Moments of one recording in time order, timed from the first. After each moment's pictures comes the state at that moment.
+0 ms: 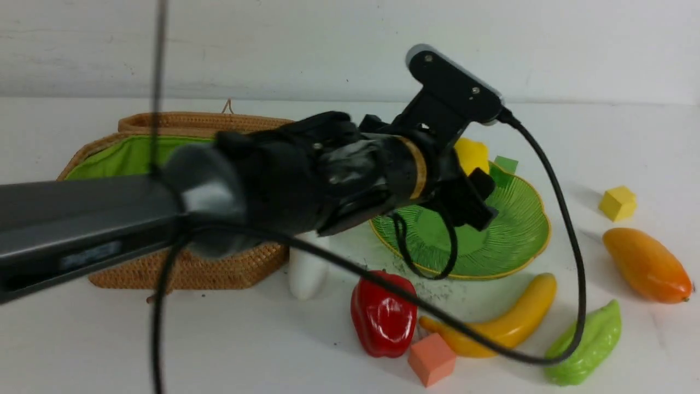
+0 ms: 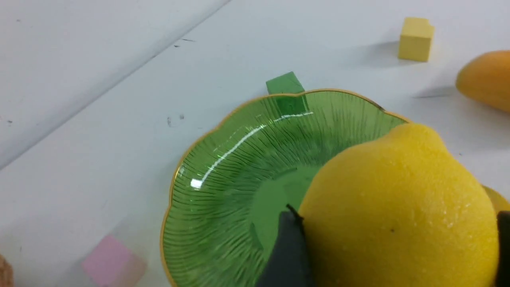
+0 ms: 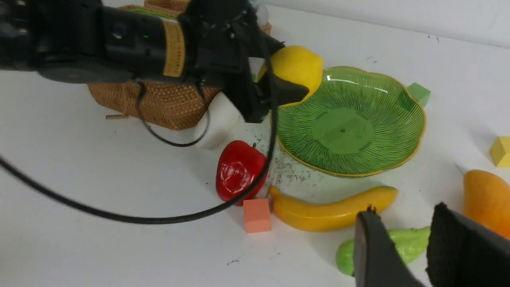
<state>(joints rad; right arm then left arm) 0.43 0.53 -1.14 0.09 1.12 0.00 -0.78 1.87 -1.45 0.64 0.15 -0.50</state>
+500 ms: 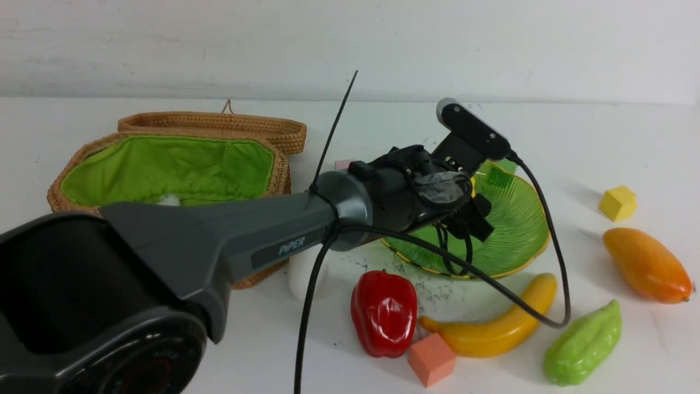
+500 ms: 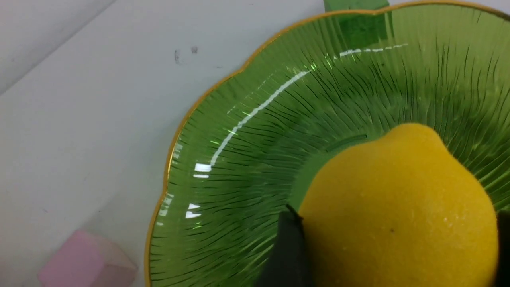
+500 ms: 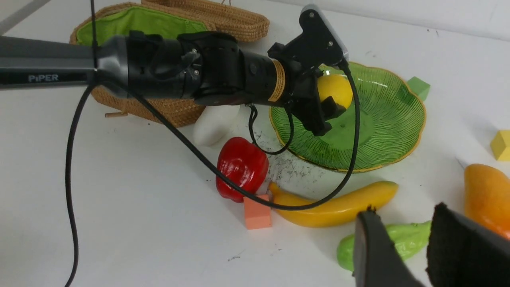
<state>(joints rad) 0.43 0.53 -1.14 0.09 1.13 0.00 -0.76 2.23 -1.80 0.68 0.32 -0.50</state>
